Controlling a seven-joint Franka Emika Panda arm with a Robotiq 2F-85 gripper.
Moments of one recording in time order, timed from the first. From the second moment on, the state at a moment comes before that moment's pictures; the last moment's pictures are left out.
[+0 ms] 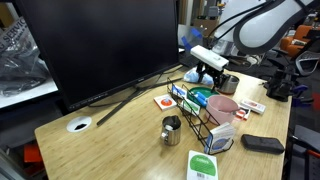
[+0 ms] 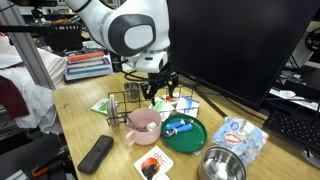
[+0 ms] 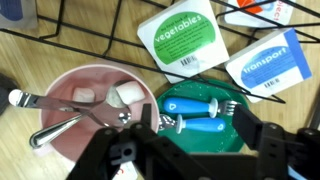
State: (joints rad) arm 0.09 0.14 -0.08 -2.35 -0.01 2.66 1.79
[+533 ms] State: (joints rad) arm 0.09 -0.08 -0.05 -2.50 -0.21 2.68 2.04
